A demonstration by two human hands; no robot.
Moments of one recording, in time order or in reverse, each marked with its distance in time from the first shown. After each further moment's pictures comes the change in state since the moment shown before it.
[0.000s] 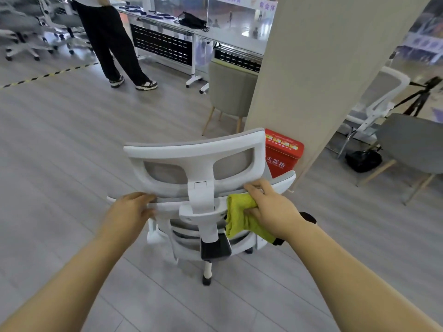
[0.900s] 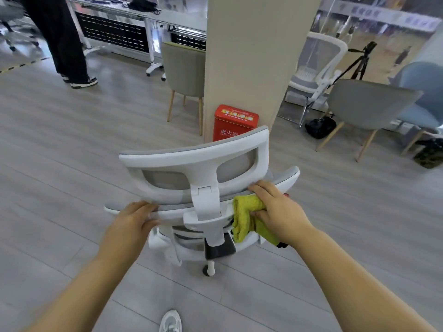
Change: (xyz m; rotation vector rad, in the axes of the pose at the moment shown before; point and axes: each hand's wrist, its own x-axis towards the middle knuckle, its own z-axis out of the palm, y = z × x) left_hand -0.154 0.130 0.063 -0.119 -0.016 0.136; right_hand -0.217 0.101 0.025 0.098 0.120 0.181
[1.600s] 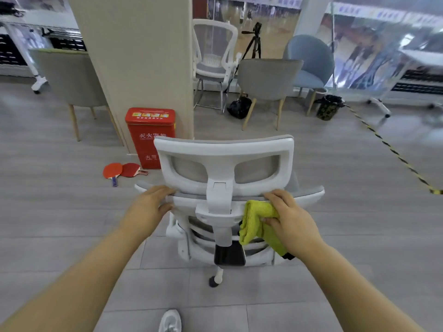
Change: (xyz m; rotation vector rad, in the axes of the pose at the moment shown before) left_hand 0.055 0.188 0.119 -0.145 -0.362 0.415; right_hand -0.163 0.151 -0.013 0.073 0.270 0.483
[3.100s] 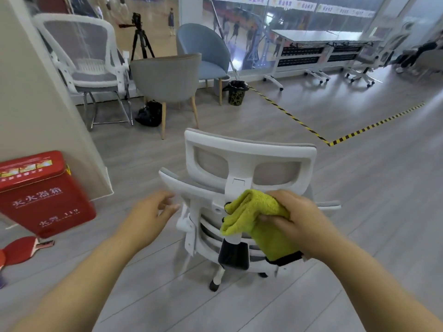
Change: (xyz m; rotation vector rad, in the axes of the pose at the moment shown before) left_hand 0.261 0.097 0.075 -0.210 -0.399 0.229; right_hand 0.106 0.058 -0.093 0.205 0.192 0.245
